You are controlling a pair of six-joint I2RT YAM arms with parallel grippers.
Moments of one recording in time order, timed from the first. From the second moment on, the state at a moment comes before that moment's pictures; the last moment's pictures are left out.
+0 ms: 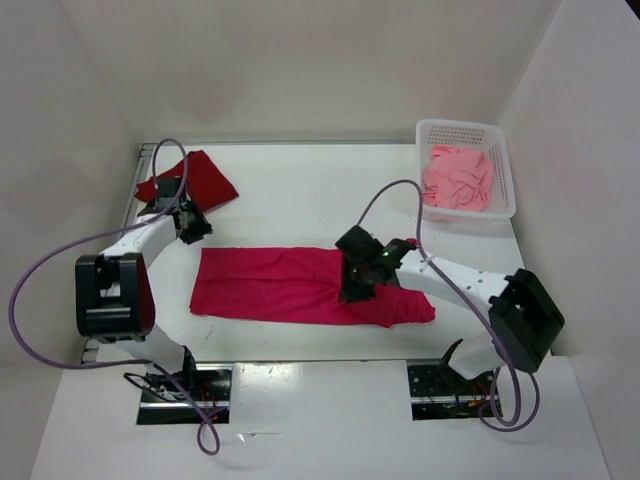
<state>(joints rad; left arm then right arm) 0.09 1.64 1.03 -0.35 0.00 -0.51 0.82 1.46 0.93 -0.62 -0.01 0.89</state>
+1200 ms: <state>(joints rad) 0.08 1.73 0.99 -0.26 0.01 -0.51 0.08 1.54 0.82 -0.25 -0.10 0.80</state>
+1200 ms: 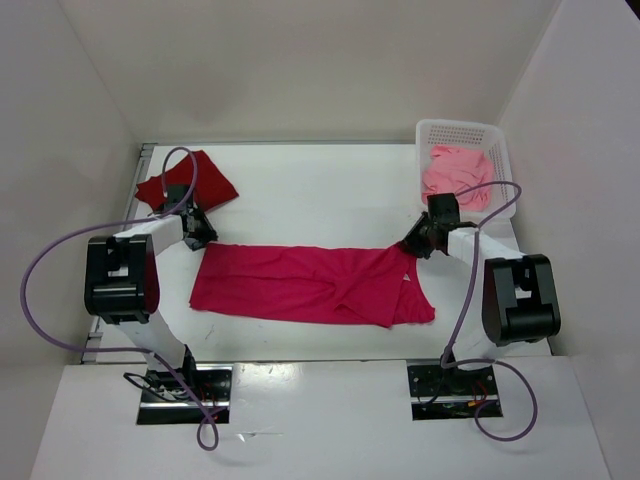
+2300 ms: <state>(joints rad) 0.18 1.71 0.99 -0.27 -0.04 -0.52 0.03 1.50 0.82 -0.31 0.00 0.82</state>
